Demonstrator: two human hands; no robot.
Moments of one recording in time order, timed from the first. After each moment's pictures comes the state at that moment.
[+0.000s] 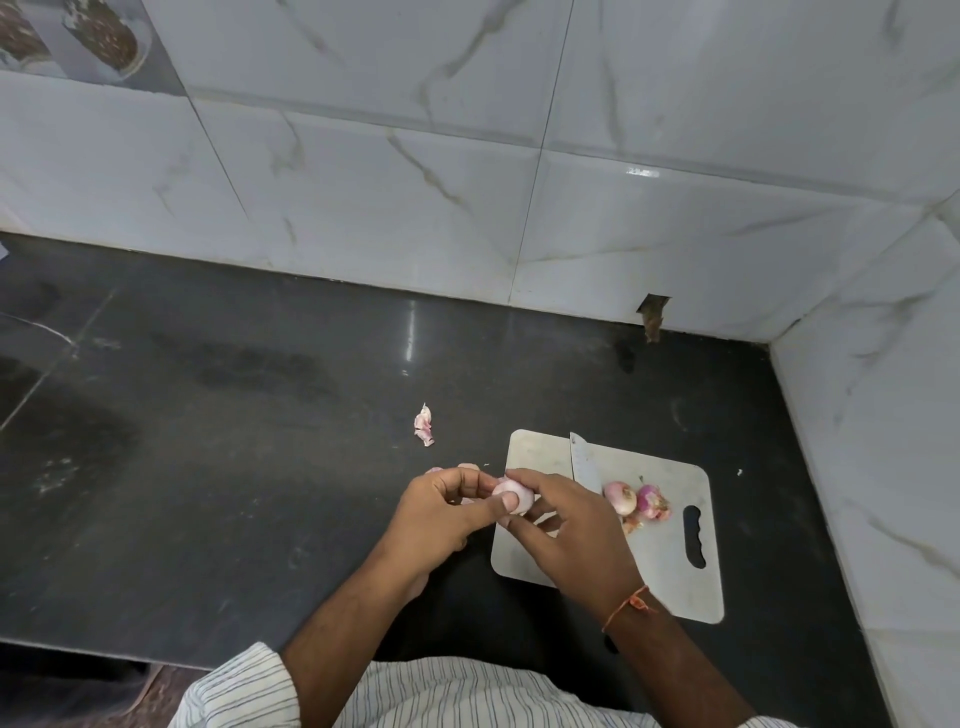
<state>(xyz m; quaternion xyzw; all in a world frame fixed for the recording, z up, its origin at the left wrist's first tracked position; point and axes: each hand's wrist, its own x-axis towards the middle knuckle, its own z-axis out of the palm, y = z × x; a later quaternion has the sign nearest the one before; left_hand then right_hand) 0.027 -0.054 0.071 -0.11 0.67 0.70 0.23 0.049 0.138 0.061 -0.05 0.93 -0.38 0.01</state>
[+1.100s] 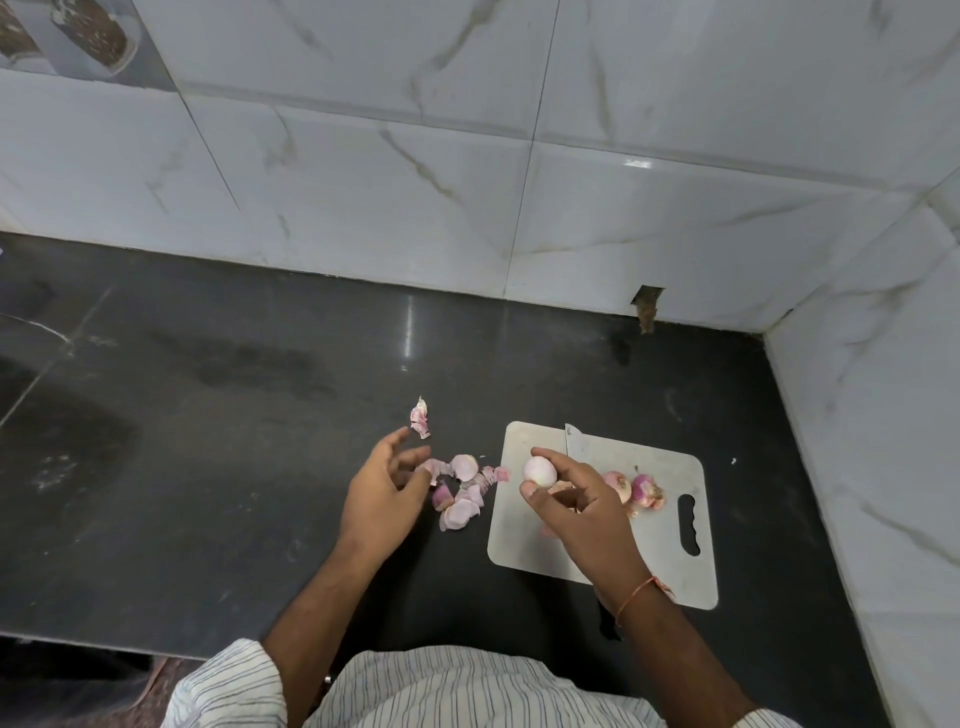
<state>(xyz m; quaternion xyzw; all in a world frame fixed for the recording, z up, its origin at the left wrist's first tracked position) 0.009 -0.097 0.012 -0.15 0.79 0.59 0.09 0.052 0.151 0.052 0.14 0.80 -0.58 0.06</state>
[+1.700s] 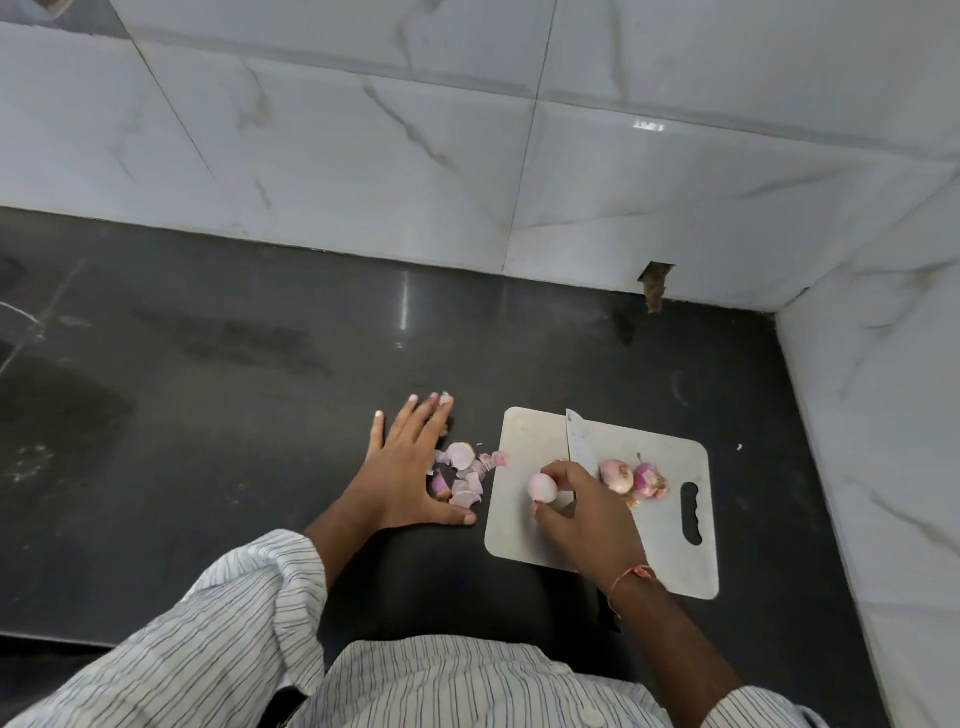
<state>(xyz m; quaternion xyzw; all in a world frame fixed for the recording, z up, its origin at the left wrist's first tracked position) -0.037 -0.104 -0.032 0.19 0.95 0.21 0.16 0.044 0.170 0.019 0.13 0.91 -0.37 0.13</state>
